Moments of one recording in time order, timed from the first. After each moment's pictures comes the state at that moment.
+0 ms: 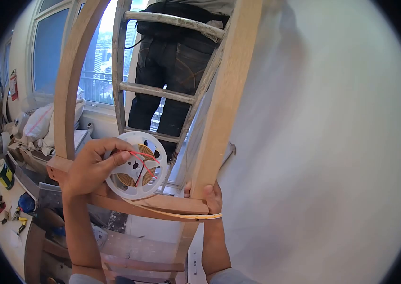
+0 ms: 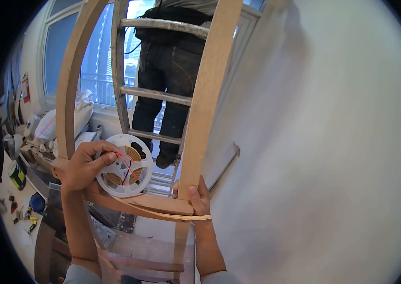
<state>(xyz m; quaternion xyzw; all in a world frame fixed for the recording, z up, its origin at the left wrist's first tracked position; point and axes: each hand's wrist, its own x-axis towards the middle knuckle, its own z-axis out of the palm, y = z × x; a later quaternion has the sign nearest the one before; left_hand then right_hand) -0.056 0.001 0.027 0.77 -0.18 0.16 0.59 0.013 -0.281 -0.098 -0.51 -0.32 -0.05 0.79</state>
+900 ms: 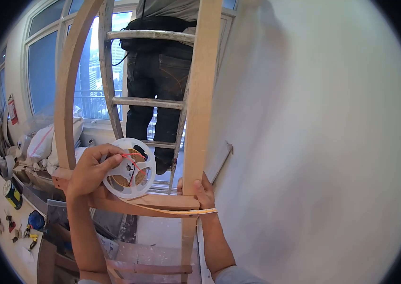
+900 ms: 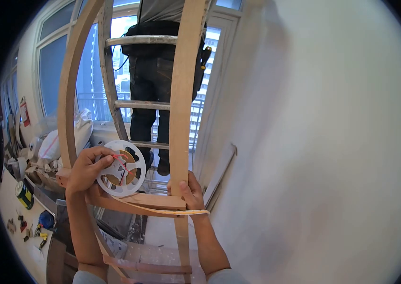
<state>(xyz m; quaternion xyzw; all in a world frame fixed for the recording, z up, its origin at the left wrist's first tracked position) -0.054 -0.002 0.029 0.78 -0.16 0.16 0.58 0.016 -0.279 -0.099 -0.49 -0.34 -0.04 0.80</state>
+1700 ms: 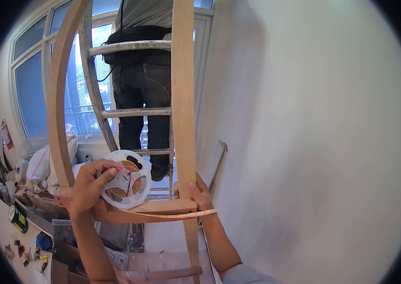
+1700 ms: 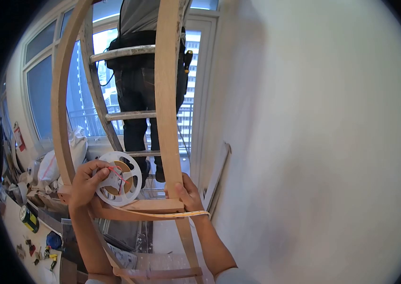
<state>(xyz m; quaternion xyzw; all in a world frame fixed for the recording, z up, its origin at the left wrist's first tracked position) -0.052 0.002 0.022 0.78 -0.19 0.19 0.56 0.011 -0.282 -0.094 -0.49 -0.32 -0.02 0.81</state>
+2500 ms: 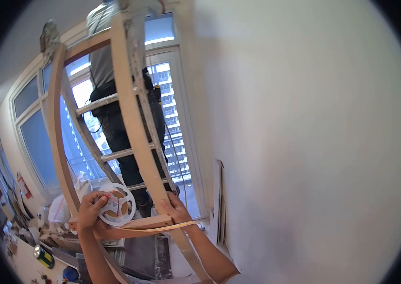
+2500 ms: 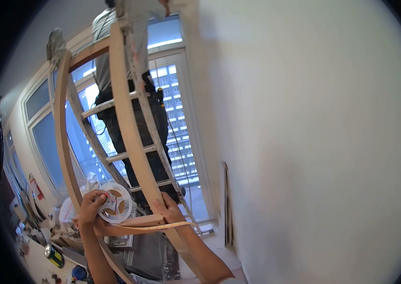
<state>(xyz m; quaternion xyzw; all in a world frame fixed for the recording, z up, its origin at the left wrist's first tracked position) -0.054 0.000 0.025 0.80 -0.16 0.18 0.55 0.010 -0.277 -0.094 -0.52 -0.31 -0.05 0.79</state>
